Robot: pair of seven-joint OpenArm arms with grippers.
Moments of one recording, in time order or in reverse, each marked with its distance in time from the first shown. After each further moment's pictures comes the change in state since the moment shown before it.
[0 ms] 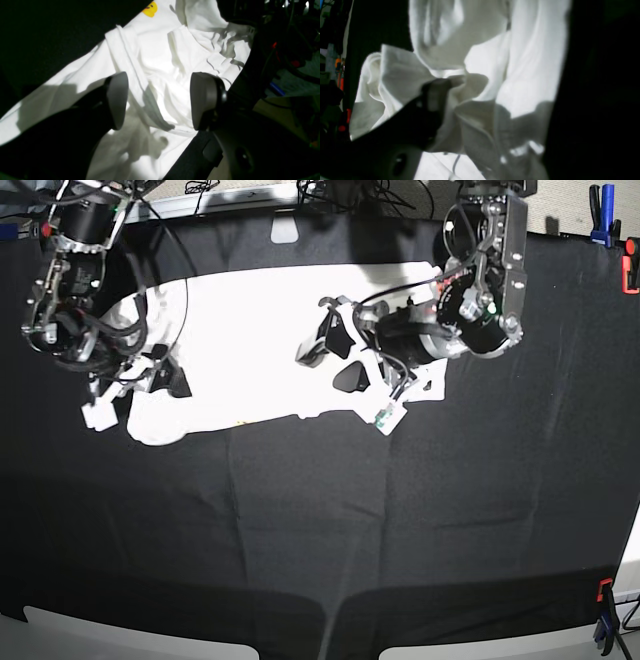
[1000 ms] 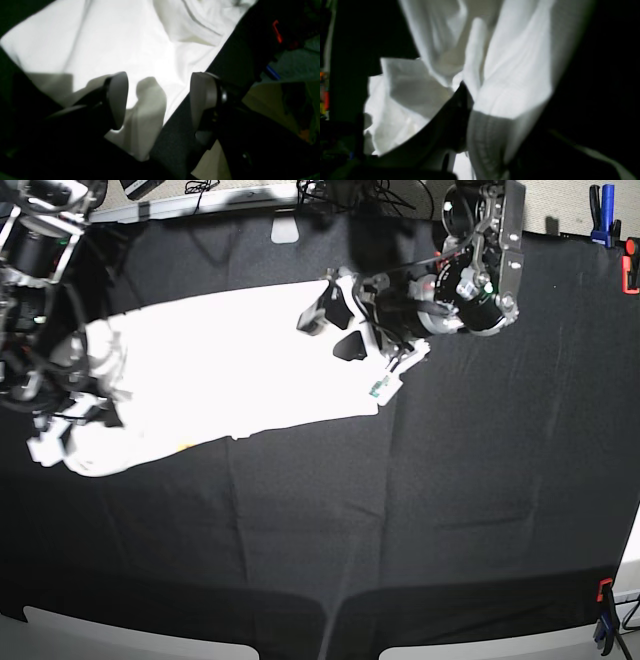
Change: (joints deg) left arm 3.5 0.0 0.0 0.0 0.0 0.0 1.2; right arm 6.7 7.6 0.4 0.3 4.1 -4.8 -3.1
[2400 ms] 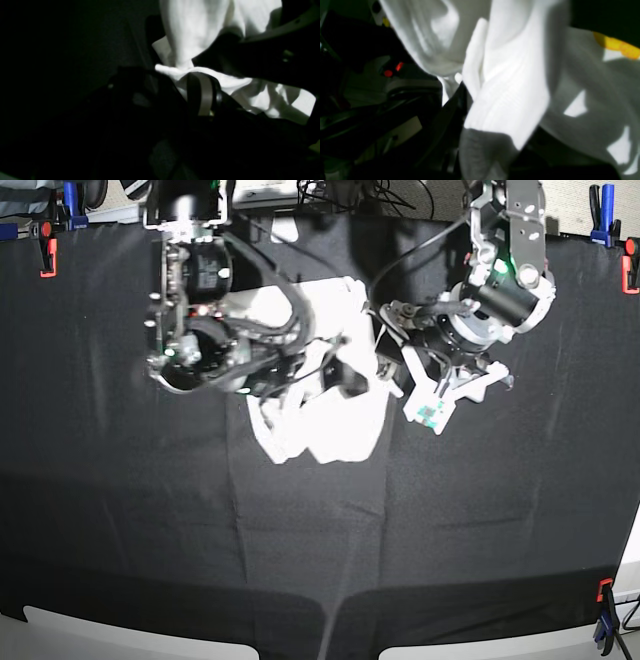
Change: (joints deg) left arm 1.9 -0.6 0.0 17.7 27.5 11.6 2.9; right arm -7.1 -24.1 -26.6 24.4 -7.8 -0.8 -0.6
